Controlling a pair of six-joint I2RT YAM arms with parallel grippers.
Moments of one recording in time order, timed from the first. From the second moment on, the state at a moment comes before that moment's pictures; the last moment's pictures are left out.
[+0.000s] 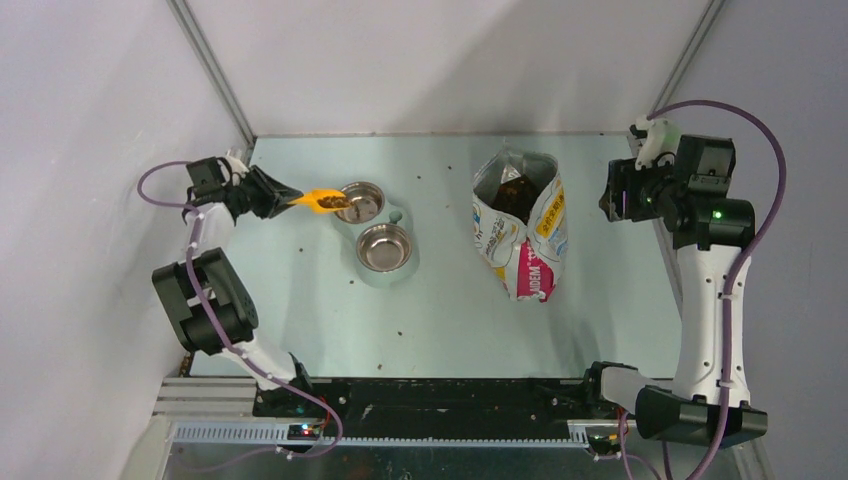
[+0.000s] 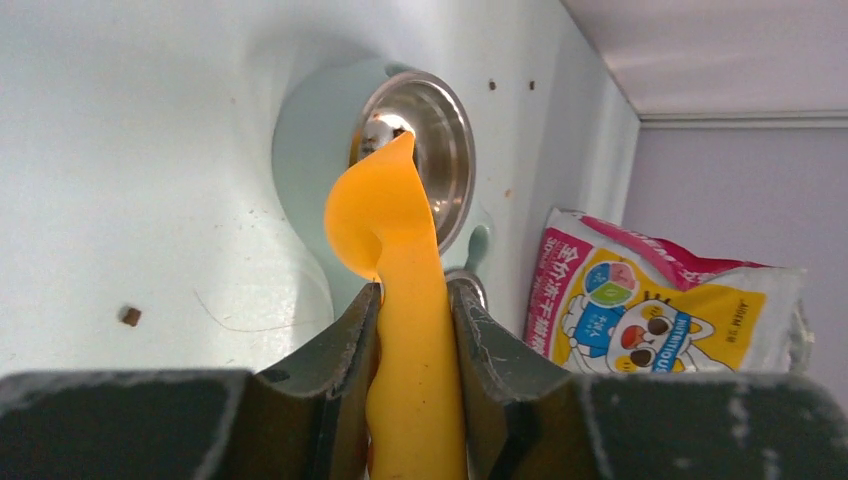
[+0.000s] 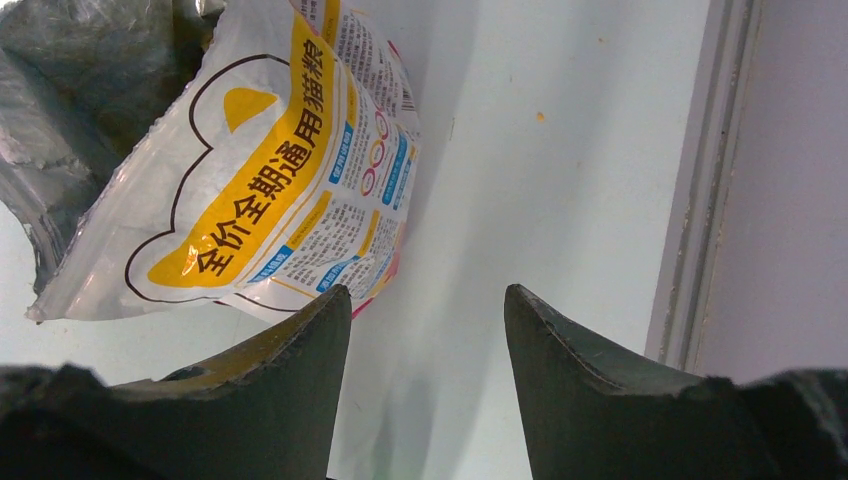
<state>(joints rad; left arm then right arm) 0.40 1.64 1.19 -0.32 0.78 -0.53 -0.13 1.17 1.54 -1.04 -0.28 -0.19</state>
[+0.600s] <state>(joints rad) 0.20 1.71 1.46 -0.57 0.53 -0.25 -0.16 1.13 1.52 -1.04 -0.28 -0.19</state>
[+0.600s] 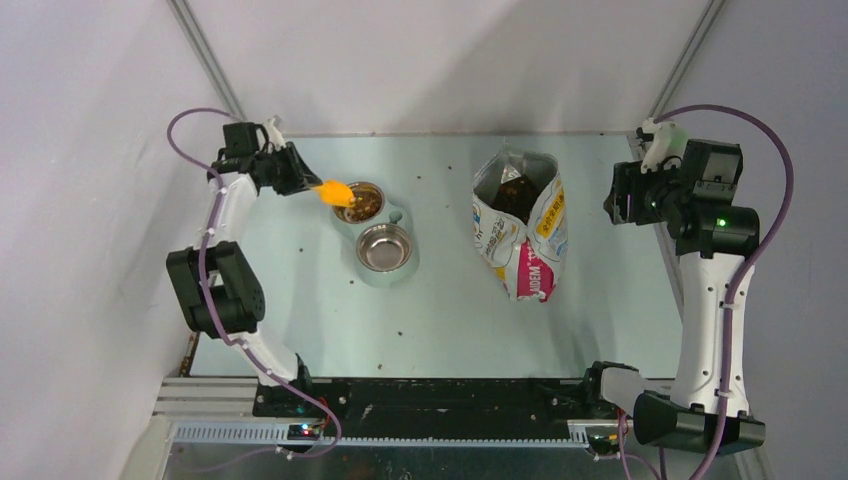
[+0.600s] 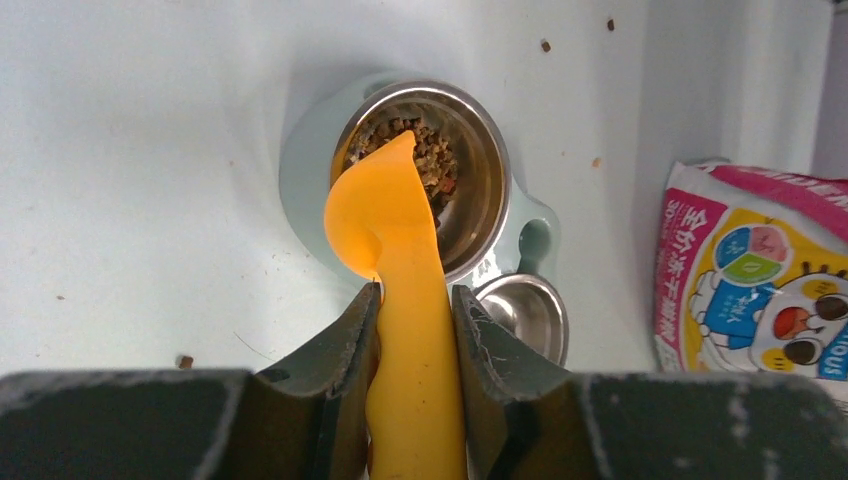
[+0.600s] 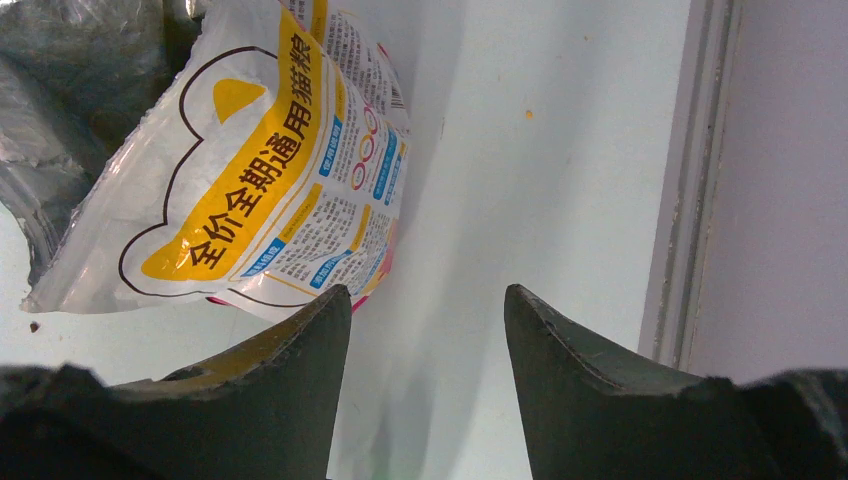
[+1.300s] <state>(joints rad) 0.05 1.71 1.69 -0.77 0.31 0.01 -0.17 1.15 1.52 -1.04 -0.29 -0.19</state>
